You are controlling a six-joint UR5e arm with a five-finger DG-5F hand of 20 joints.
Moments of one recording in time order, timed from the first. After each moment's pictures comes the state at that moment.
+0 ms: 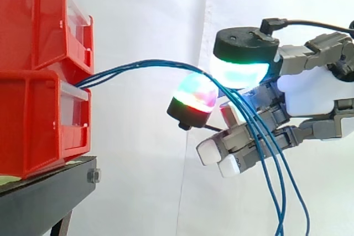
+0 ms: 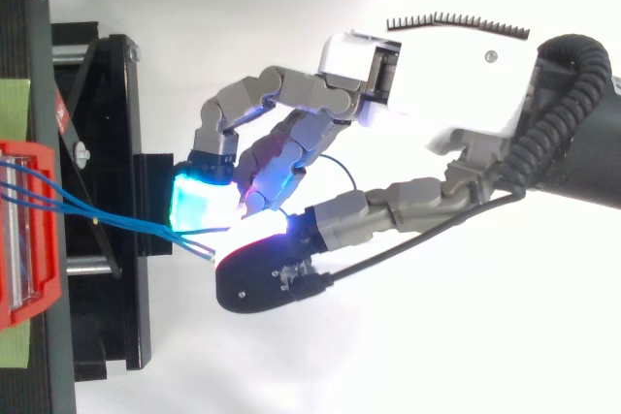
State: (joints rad) arm 0.16 -2.20 -1.22 -2.93 -1.18 -0.13
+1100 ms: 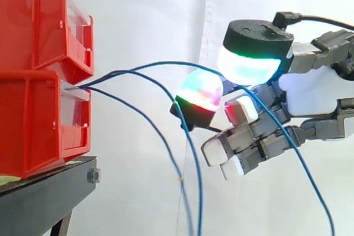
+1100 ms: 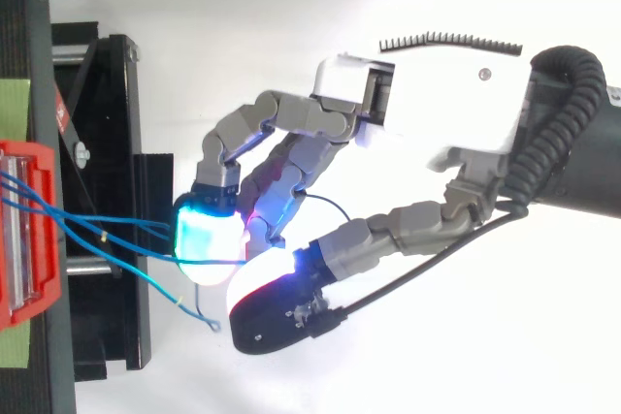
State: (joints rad) arm 0.16 -2.20 -1.22 -2.93 -1.23 -0.13
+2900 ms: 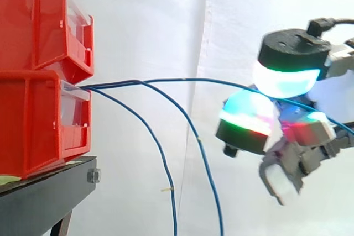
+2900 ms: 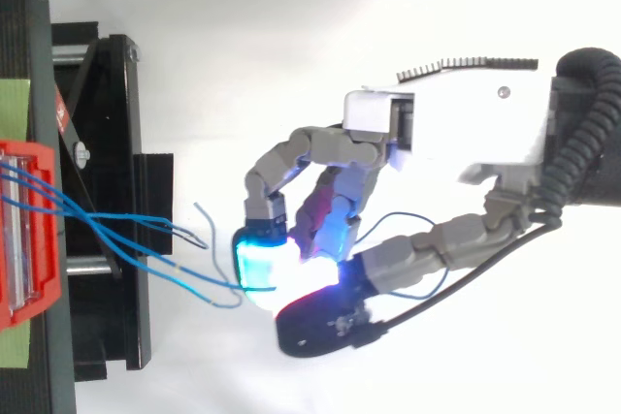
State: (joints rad) arm 0.14 -2.16 -1.24 -3.07 -1.36 -0.14
